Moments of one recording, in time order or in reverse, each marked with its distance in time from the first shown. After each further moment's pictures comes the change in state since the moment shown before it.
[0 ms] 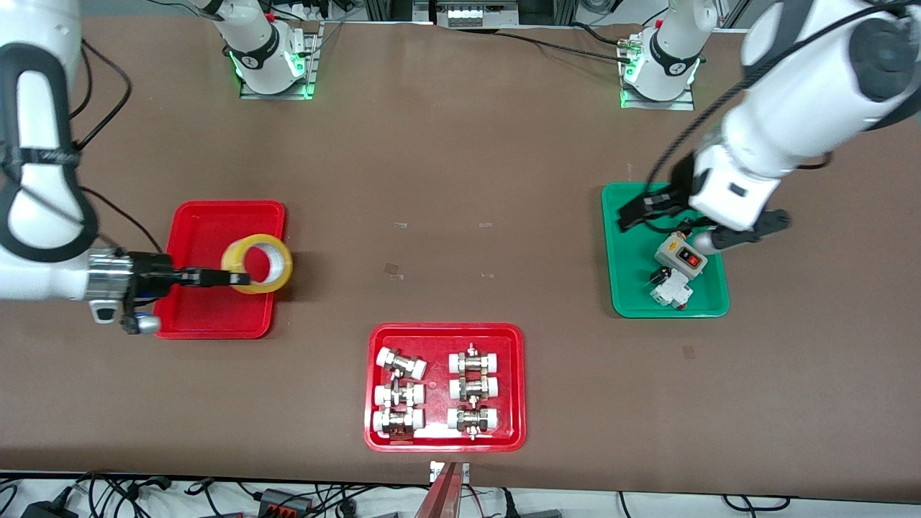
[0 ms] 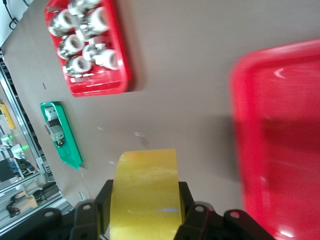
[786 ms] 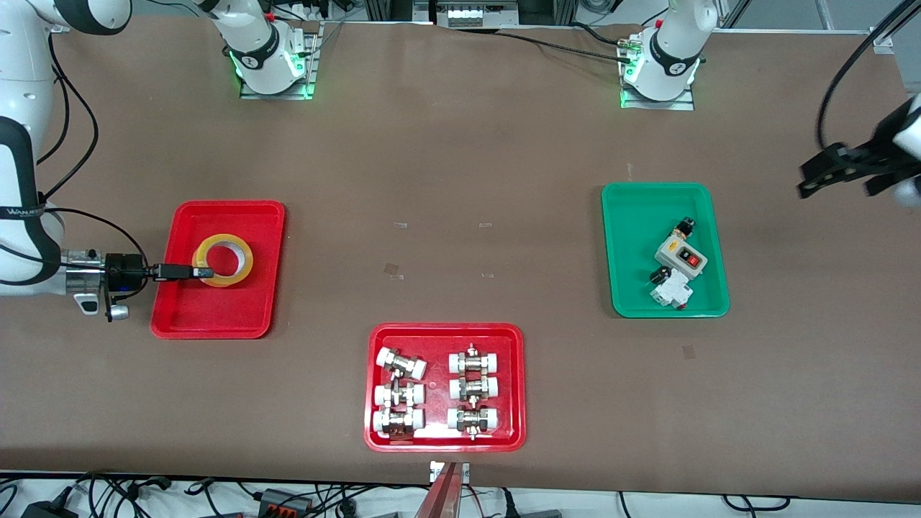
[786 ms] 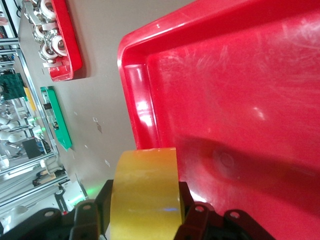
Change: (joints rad) left arm -0.023 -0.167 0.338 0.000 0.153 -0.136 0.569; right arm -0.186 0.189 0.002 0.002 0.021 -0.050 -0.306
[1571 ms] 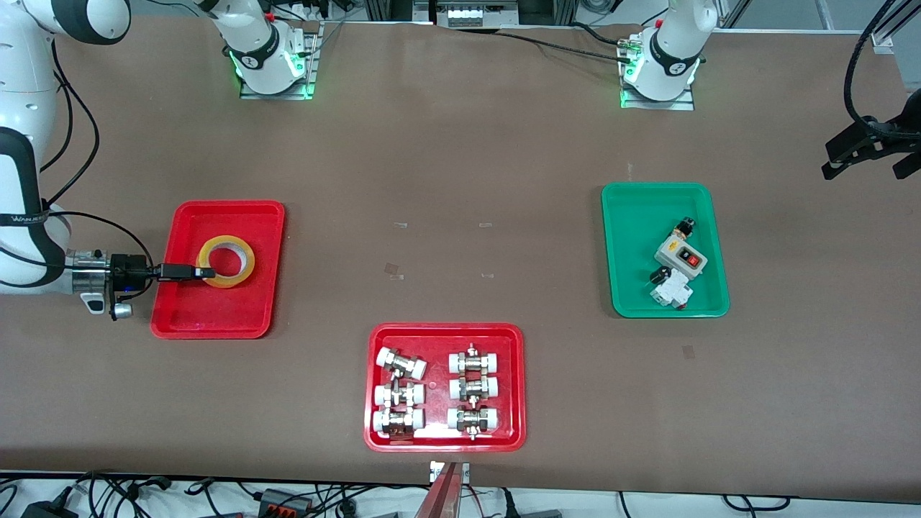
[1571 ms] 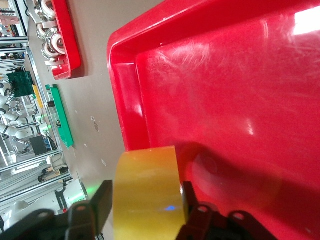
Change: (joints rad) left arm -0.018 -0.034 0.020 -0.005 0.000 -0.015 0.022; right arm -0.023 0.032 0.003 0.002 0.013 0.001 -0.067
